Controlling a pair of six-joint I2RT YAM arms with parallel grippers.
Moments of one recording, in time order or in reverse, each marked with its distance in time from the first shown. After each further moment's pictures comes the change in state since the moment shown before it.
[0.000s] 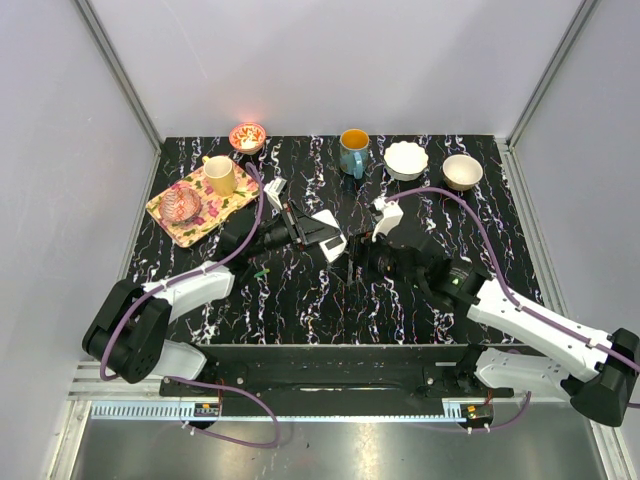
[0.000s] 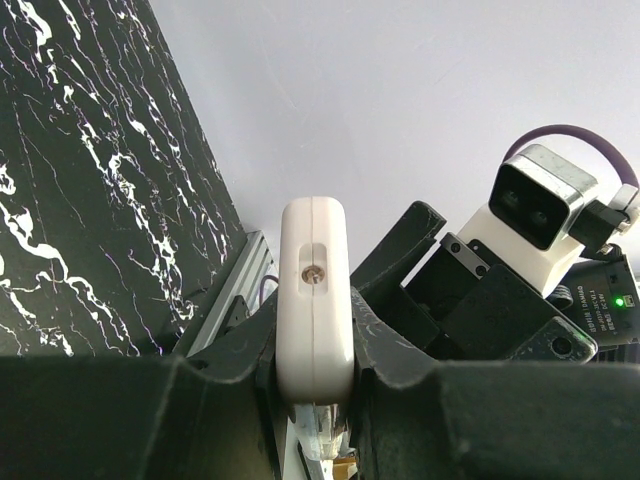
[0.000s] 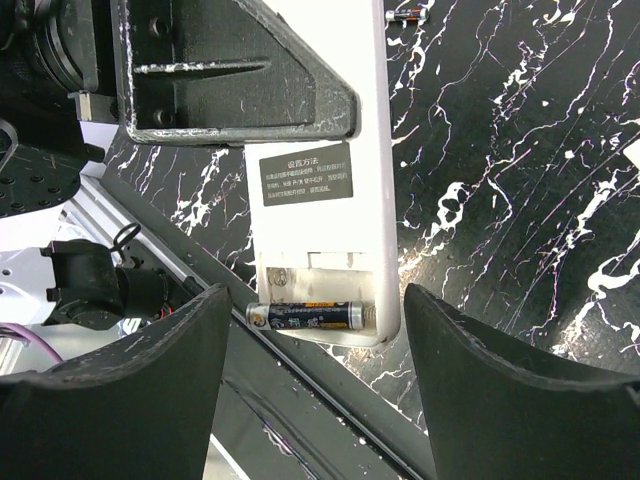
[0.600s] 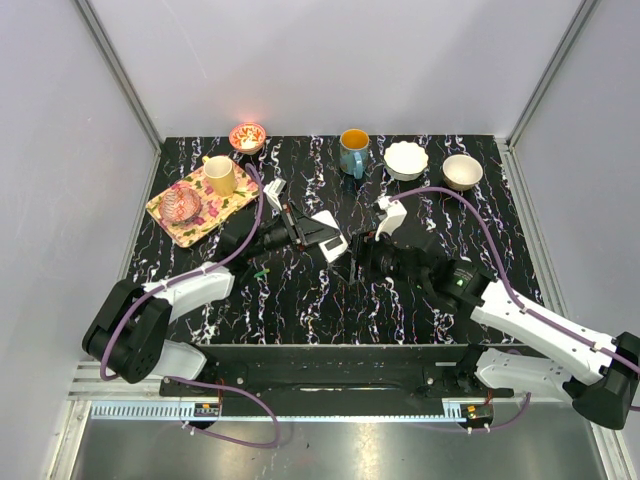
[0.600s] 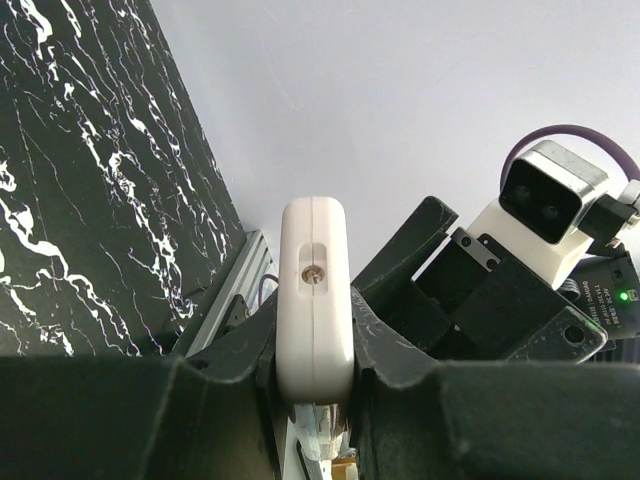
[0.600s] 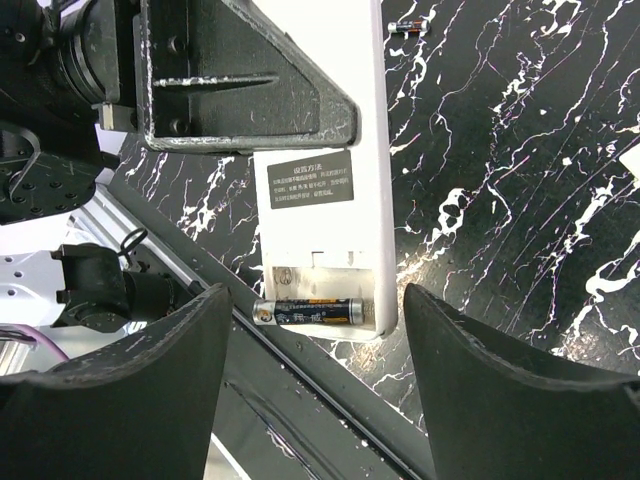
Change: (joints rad) left arm 0.000 0.000 -0.006 0.010 0.000 -0.007; right arm -0.005 -0.023 0.000 0.000 0.002 0.000
